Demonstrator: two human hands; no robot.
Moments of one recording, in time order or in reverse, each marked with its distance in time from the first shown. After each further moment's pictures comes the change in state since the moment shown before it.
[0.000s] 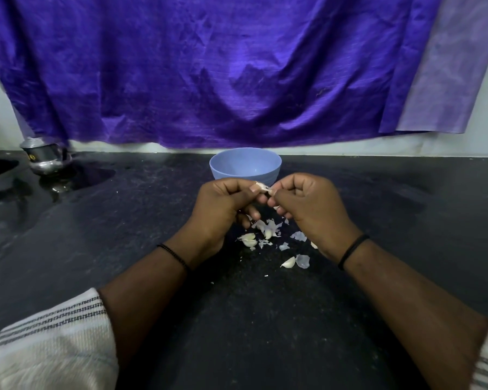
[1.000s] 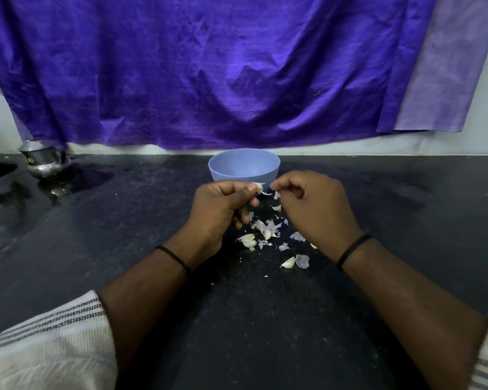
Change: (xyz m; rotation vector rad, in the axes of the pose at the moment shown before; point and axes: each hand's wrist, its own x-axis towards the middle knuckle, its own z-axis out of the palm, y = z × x) left_hand -0.002 0.004 0.000 0.010 0.080 -0.041; right_hand 0.001 0.001 -0.005 -0.500 0.136 -0.247
